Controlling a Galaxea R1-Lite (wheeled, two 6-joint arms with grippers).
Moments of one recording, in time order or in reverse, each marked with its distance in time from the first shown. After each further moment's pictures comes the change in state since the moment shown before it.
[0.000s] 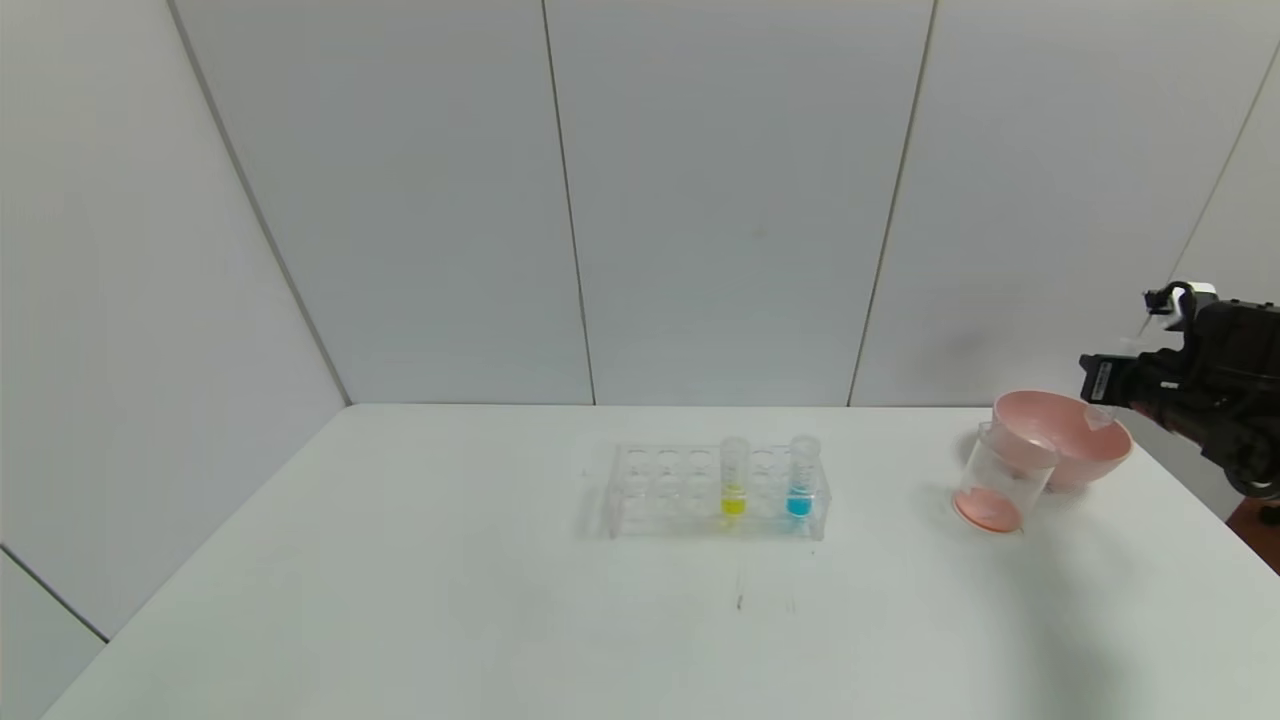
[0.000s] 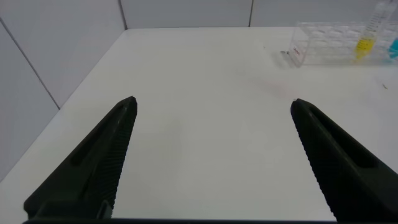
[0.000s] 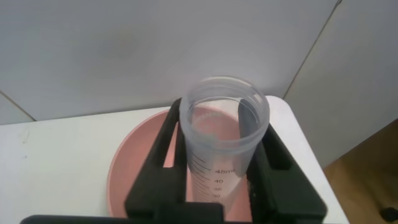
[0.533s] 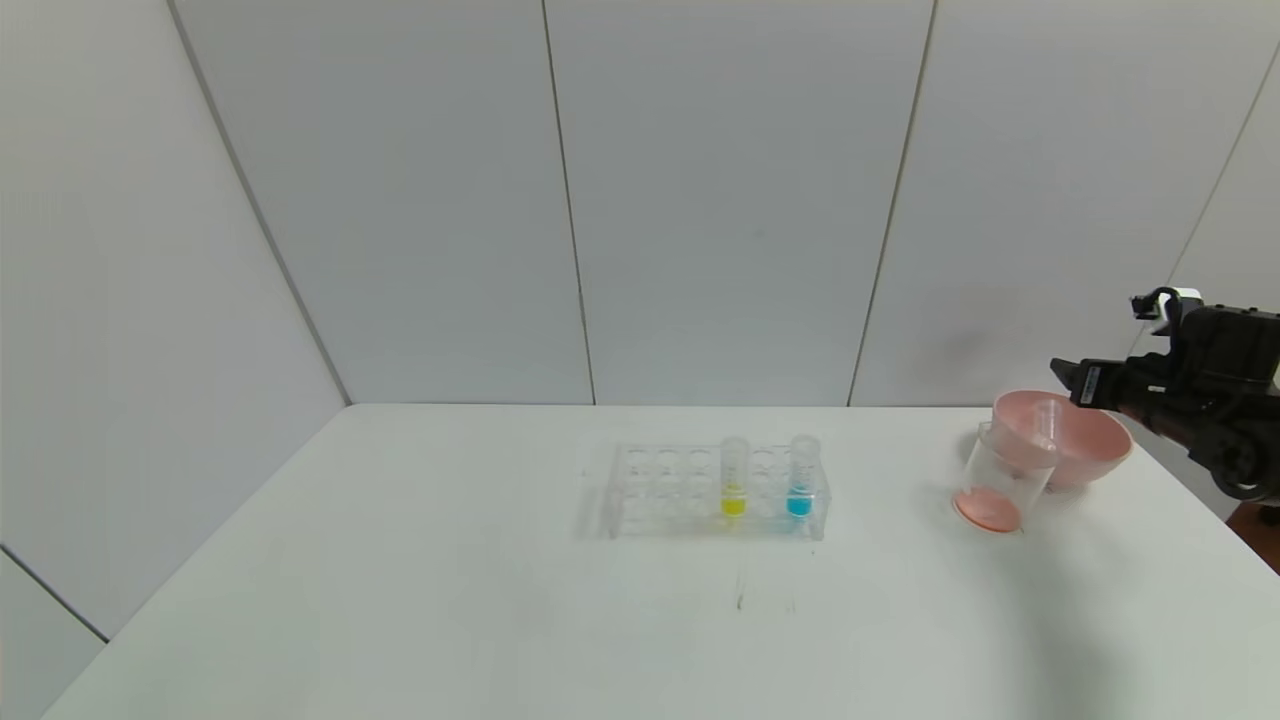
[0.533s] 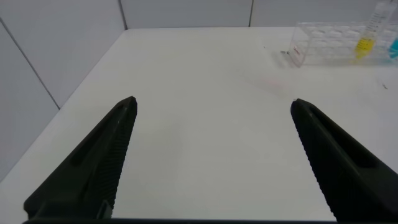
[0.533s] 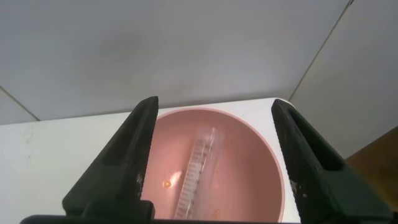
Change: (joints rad) left arm 0.000 0.000 0.000 0.000 0.000 0.000; right arm 0.006 0.017 -0.013 -0.004 0.003 0.001
